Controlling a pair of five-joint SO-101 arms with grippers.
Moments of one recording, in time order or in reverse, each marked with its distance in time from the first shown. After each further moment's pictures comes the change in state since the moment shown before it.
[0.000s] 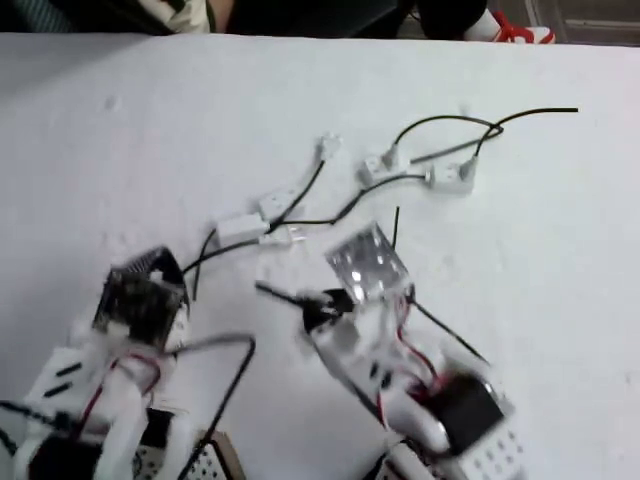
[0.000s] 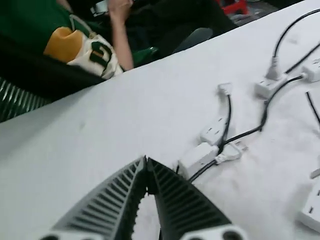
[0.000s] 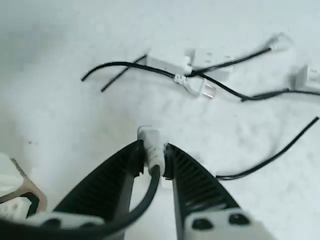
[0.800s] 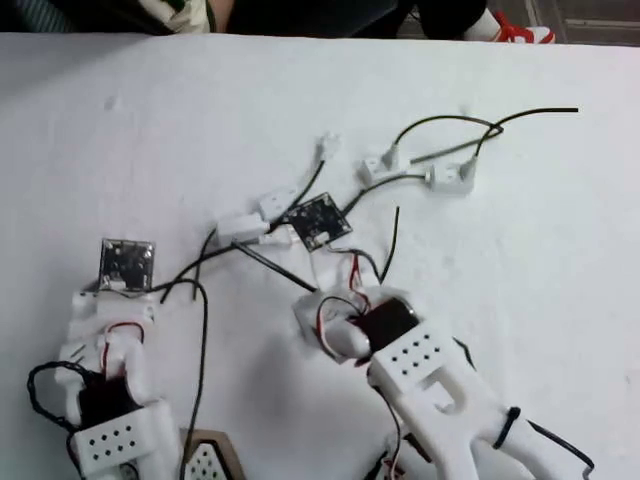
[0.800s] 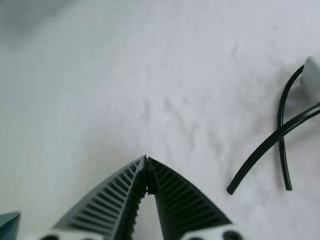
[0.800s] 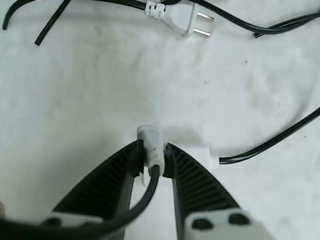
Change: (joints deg) left arm -28.9 0.4 42.9 -29.9 -8.3; right arm 2.5 30.5 4.1 -17.0 -1.8
